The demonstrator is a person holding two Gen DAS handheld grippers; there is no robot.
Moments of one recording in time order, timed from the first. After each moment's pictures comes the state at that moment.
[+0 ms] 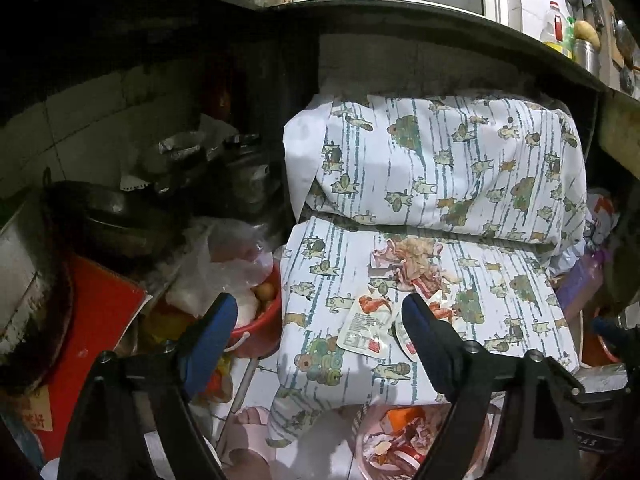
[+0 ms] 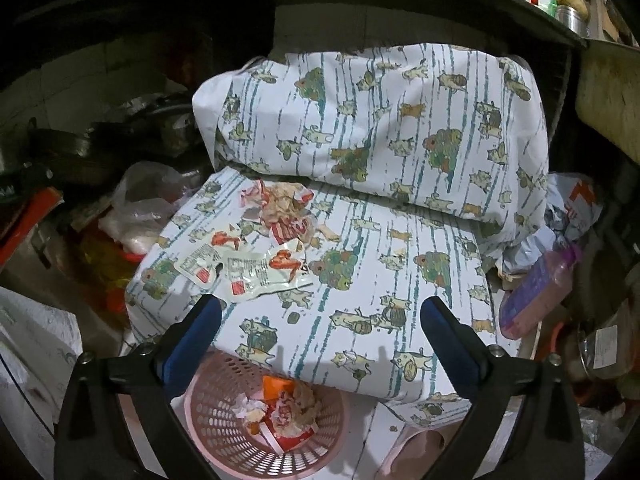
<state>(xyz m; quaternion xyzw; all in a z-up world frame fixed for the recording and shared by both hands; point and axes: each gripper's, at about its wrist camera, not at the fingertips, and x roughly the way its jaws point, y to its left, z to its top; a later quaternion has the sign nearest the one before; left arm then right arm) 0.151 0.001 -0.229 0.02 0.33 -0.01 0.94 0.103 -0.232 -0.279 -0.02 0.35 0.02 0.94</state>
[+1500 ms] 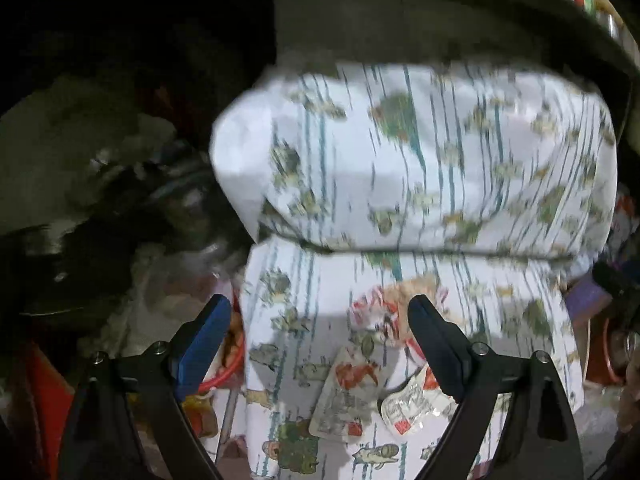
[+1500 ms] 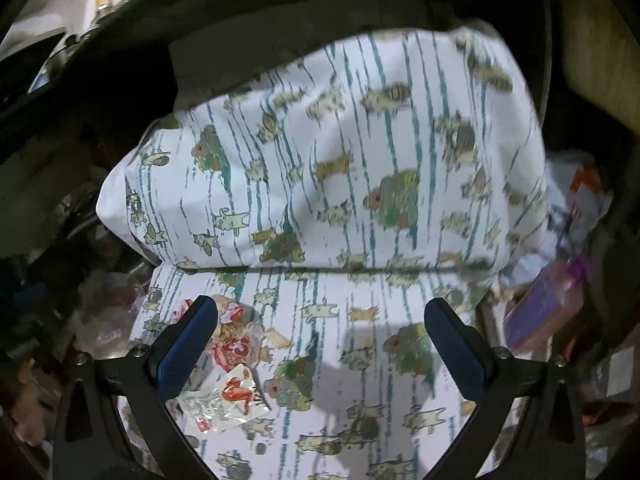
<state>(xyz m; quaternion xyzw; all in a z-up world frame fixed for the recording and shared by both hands) 0.333 -0.058 -0.242 0.05 0.42 -0.05 0.90 0.270 -0.323 -0.246 0.11 0.38 -0.05 0.92</state>
